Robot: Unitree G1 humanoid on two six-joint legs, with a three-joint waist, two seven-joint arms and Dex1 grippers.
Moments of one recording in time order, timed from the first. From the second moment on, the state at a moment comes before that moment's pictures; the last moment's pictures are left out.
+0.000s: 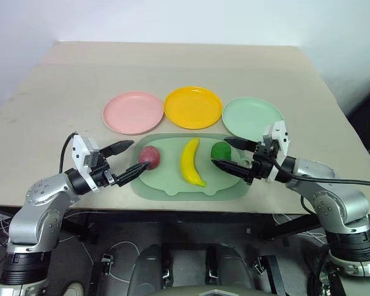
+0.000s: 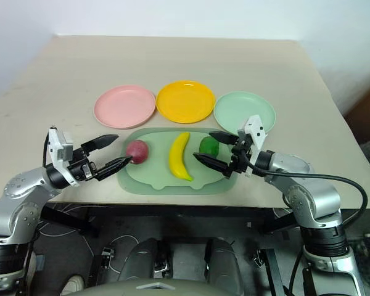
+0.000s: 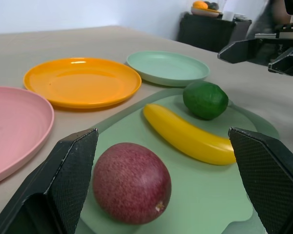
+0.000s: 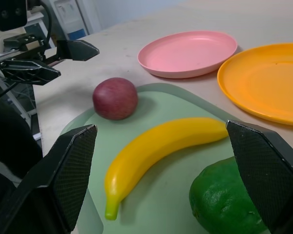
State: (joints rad) left arm -0.10 0.62 0.21 -0.24 -0.64 0.33 -0.91; right arm -0.30 -0.58 -0.07 -0.34 0.65 0.66 0.81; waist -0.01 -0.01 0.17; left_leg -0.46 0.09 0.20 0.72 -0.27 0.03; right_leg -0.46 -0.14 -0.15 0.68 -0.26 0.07
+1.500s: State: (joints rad) left arm -0.16 0.57 0.18 -0.18 -0.62 0.30 -0.93; right arm -0.40 -0.44 -0.01 -0.23 0.55 0.92 0.43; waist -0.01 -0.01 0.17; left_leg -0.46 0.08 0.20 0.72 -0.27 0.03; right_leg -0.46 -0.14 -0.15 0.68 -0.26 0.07
